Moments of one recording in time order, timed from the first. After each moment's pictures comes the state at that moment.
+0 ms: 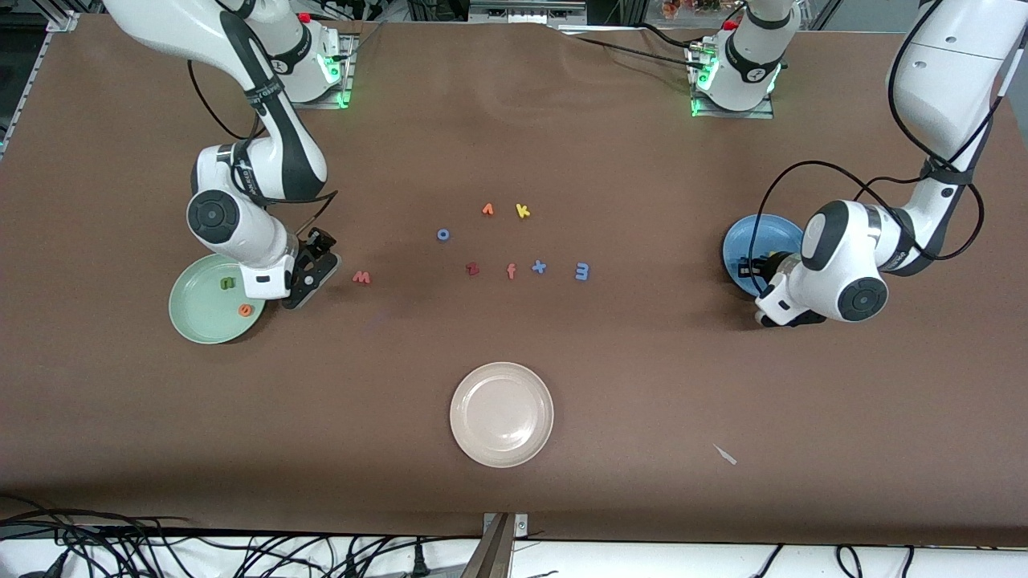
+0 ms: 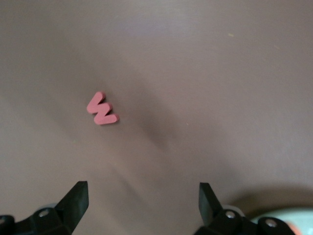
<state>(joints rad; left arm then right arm) 0.30 0.56 -0.35 -1.94 0.14 1.93 -0.23 0.32 0.36 -0.09 -2.14 0.05 2.38 -0.78</state>
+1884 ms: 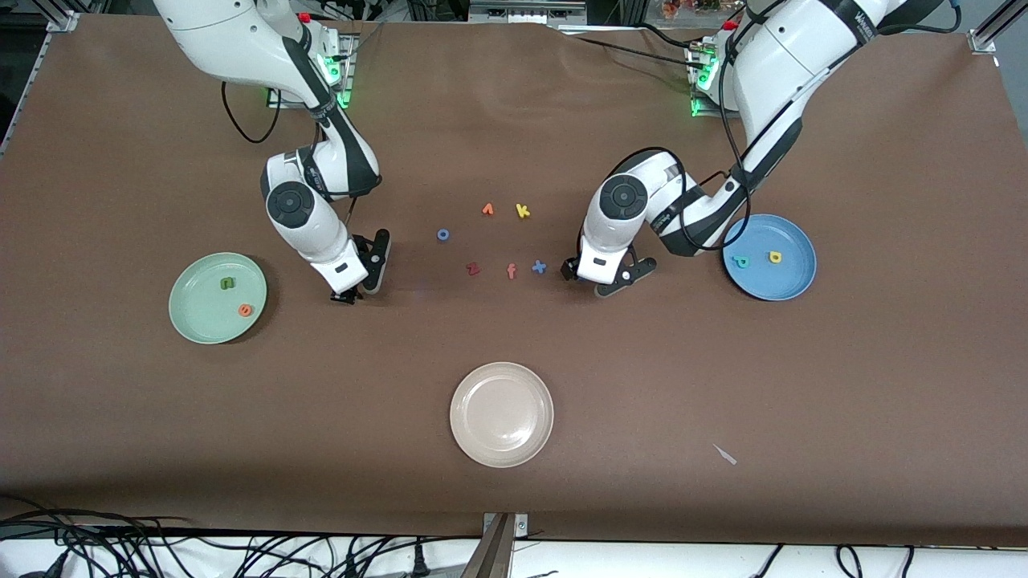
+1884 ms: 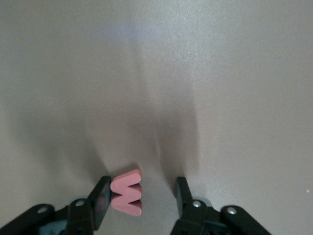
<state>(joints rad) -0.04 0.68 -0.60 -1.94 0.46 2.43 -1.43 0.44 0.47 -0.07 -2.18 0.03 2.68 -1.08</state>
